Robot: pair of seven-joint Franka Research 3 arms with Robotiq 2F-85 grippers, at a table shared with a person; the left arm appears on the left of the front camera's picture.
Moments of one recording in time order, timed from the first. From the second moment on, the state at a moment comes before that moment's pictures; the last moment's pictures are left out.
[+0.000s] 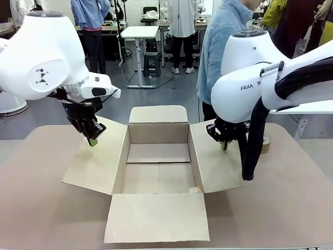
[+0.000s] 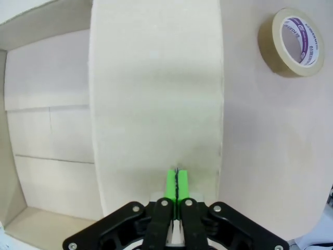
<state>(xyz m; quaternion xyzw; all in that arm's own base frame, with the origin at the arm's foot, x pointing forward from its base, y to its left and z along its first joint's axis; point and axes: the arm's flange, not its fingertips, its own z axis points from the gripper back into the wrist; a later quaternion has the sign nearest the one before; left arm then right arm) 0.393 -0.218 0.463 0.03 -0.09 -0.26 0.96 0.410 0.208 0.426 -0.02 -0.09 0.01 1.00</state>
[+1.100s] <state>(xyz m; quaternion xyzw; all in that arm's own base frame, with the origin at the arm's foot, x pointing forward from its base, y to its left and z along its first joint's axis) 0.426 -0.201 0.371 -0.01 -0.03 -0.12 0.99 0.424 0.189 0.340 0.05 -0.06 -0.01 1.00</state>
